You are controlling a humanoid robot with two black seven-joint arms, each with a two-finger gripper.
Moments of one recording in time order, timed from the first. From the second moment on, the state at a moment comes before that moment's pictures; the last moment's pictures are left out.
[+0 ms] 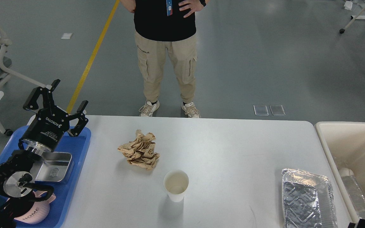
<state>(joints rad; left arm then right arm) -0.23 0.40 -1.14 -1.22 0.27 -0.35 -0.30 0.39 -1.44 -0.06 1.77 -0.69 -0.01 0.18</state>
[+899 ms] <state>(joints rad) -0.25 0.44 -1.13 -1.21 0.28 -0.33 -0.30 0.29 -1.12 -0.02 1.80 -0.12 -0.18 0.18</state>
